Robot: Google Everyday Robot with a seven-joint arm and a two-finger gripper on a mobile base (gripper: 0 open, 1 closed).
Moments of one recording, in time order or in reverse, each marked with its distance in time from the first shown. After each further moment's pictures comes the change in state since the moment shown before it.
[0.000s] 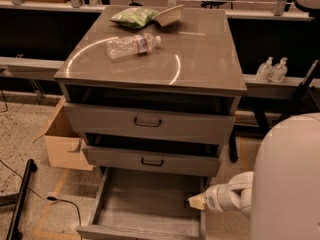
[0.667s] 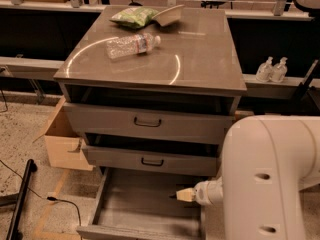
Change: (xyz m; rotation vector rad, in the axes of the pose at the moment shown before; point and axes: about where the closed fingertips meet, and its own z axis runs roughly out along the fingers) arm -0.019 0.001 0.077 -0.188 -0.045 0.149
